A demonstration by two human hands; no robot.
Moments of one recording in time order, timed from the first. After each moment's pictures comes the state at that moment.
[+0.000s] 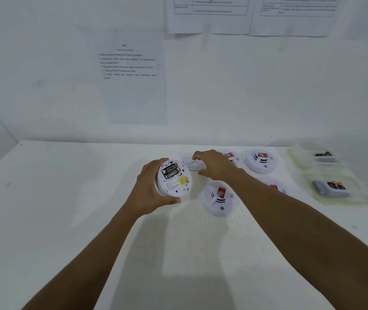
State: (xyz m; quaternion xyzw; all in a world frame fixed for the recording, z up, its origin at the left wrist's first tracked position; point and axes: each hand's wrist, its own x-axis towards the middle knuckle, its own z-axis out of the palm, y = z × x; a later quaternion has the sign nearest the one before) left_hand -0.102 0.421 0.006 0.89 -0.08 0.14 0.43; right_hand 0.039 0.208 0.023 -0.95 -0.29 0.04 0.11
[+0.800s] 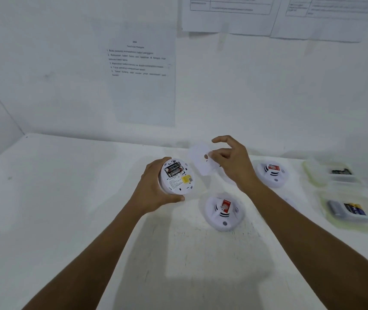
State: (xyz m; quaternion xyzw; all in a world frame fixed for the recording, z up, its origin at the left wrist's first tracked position) left_hand -0.066 0.420 -0.009 0.87 -0.03 0.14 0.46; right_hand 0.025 0.192 0.056 -0.77 -0.17 0.01 0.61
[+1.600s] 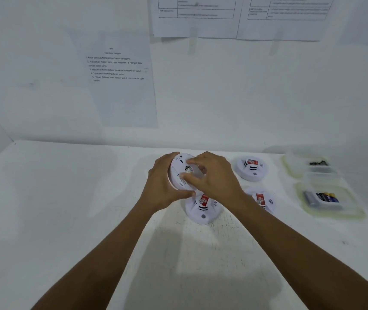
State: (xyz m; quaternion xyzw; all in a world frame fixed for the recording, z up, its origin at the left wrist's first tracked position) left_hand -0.047 0.347 0.003 0.90 -0.04 0.14 0.41; right_hand -0.031 0.169 0.063 -0.90 -0.27 -0.10 0.33
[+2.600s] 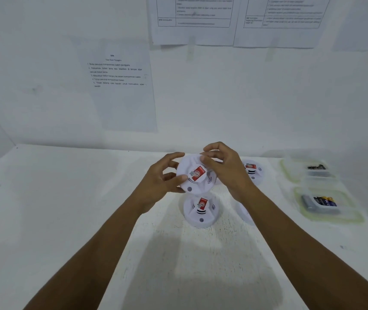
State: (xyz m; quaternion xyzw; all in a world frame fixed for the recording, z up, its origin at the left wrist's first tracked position) left_hand -0.071 0.340 0.054 0.73 -0.06 0.02 0.68; right_hand -0.011 0.143 0.080 -0.75 -0.15 0.05 0.64
